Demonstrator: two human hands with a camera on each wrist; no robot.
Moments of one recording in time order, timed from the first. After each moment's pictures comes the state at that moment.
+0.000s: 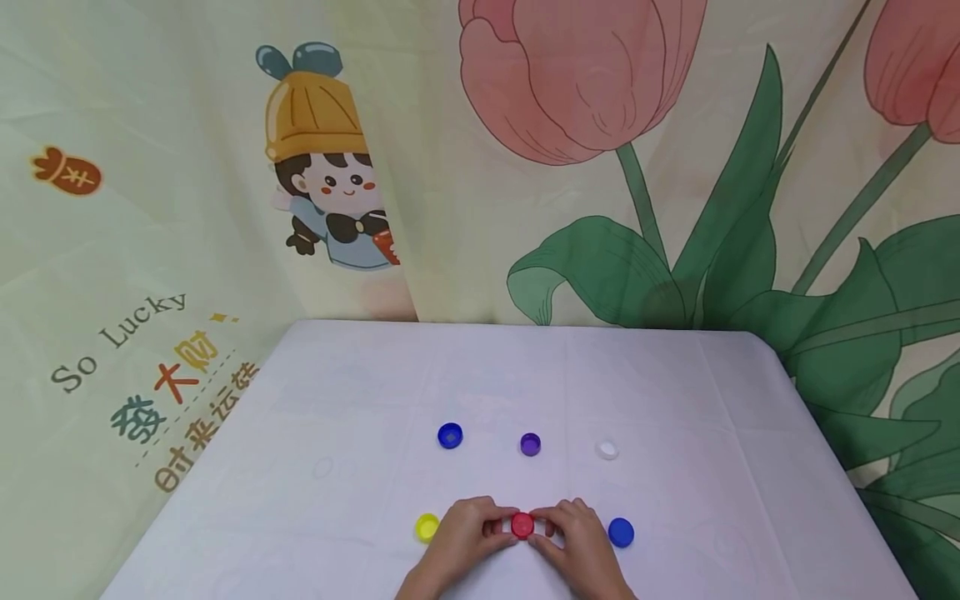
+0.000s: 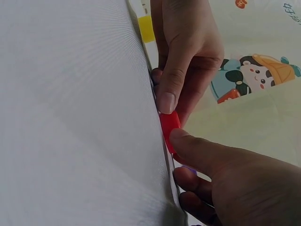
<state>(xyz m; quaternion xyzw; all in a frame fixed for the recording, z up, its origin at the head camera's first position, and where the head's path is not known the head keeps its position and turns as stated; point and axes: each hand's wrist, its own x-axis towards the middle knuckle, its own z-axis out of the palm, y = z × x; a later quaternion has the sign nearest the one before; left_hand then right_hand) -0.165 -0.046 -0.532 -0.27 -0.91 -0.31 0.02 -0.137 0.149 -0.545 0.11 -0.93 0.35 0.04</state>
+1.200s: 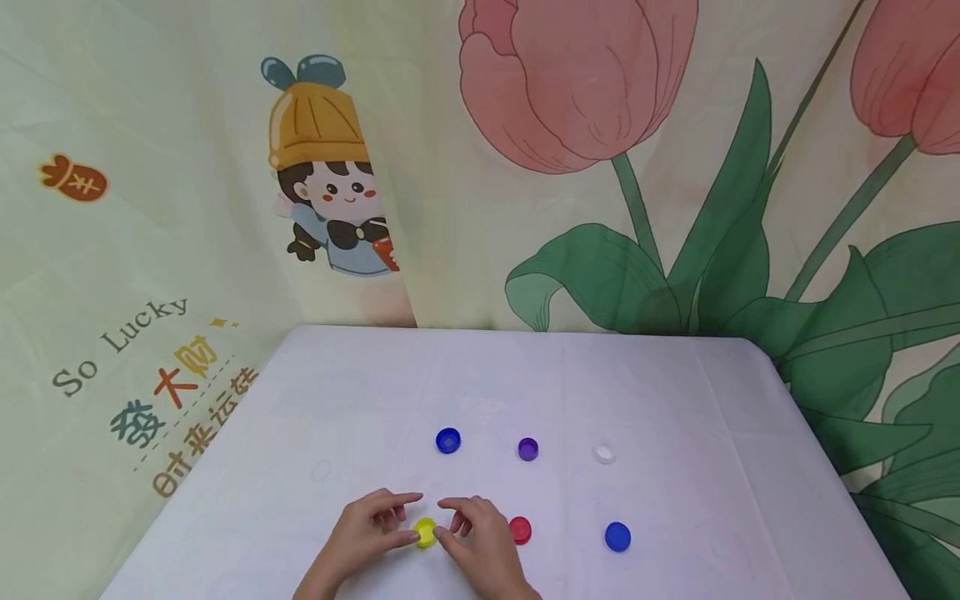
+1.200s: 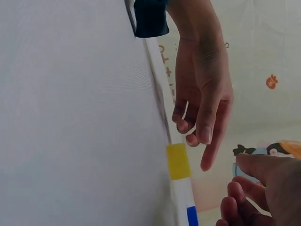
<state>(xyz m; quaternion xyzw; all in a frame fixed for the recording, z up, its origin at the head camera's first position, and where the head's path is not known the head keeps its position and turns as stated) -0.167 -0.170 -0.521 -0.20 -0.87 -0.44 0.04 -0.142 0.042 -0.524 0.19 -0.83 0.51 0.11</state>
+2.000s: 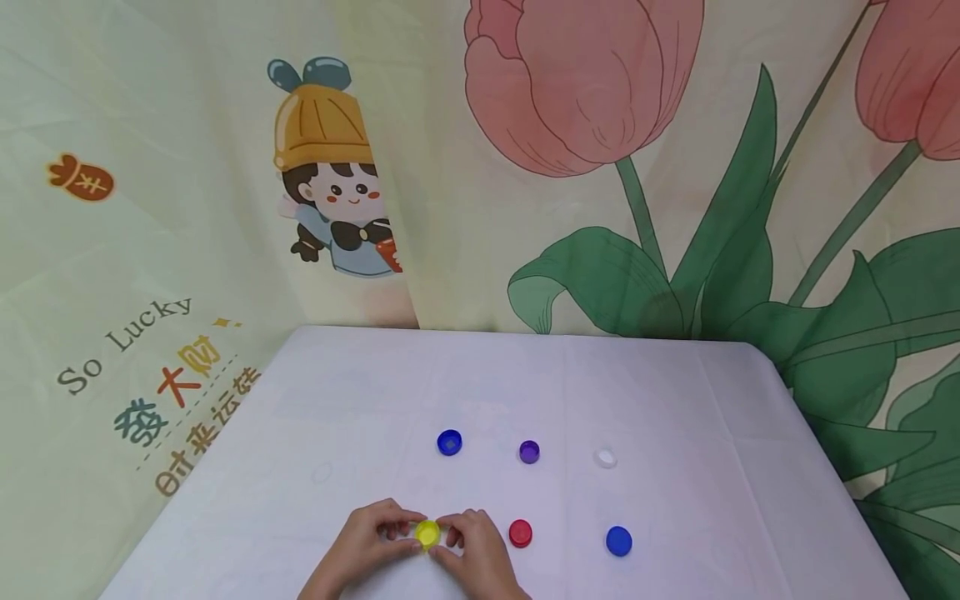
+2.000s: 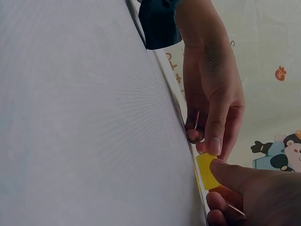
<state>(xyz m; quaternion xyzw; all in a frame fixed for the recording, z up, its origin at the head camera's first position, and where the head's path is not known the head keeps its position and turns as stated) -0.167 -0.174 -0.531 -0.22 -0.88 -0.42 0.01 -0.148 0.031 -0.543 0.15 -0.87 0.47 -0.03</state>
